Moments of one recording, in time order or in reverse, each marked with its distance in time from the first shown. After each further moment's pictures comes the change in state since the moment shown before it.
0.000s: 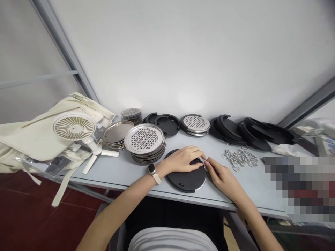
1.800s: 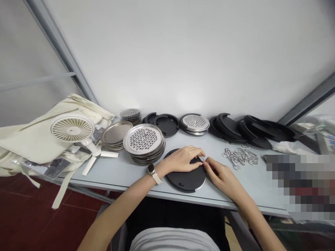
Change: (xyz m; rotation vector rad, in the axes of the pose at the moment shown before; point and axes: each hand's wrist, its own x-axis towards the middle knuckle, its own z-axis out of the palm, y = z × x) left_hand 0.001 0.003 0.000 -0.123 -0.009 -0.082; right_hand -0.001 -0.005 -0.002 -0.027 0.019 -0.012
